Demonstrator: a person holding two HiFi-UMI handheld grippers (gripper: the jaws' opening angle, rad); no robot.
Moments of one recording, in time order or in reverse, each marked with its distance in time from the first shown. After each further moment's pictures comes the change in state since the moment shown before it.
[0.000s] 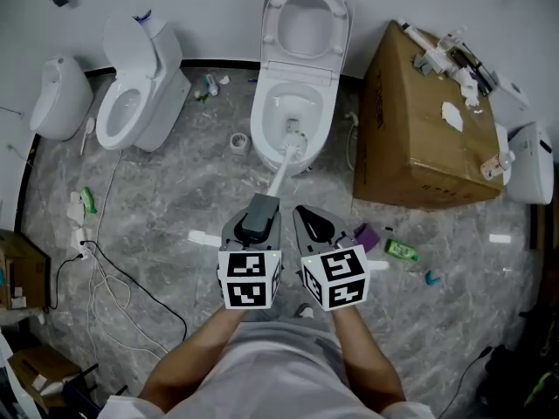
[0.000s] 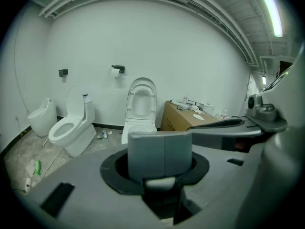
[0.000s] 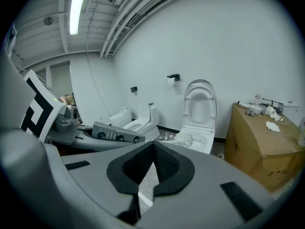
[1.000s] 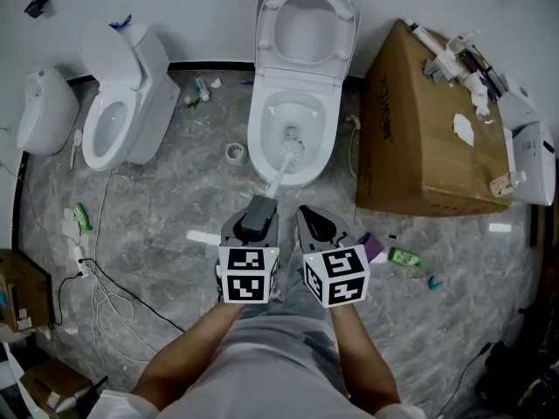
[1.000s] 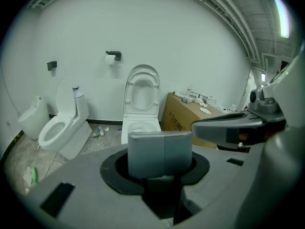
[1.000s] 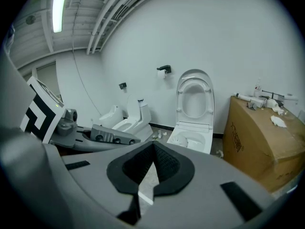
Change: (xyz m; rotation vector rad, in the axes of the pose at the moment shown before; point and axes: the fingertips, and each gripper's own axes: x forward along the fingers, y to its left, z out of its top) left arm 0.120 0.061 0.025 0.025 0.115 -0.044; right arm 0.114 -0.067 0.021 0.075 0.049 -0.064
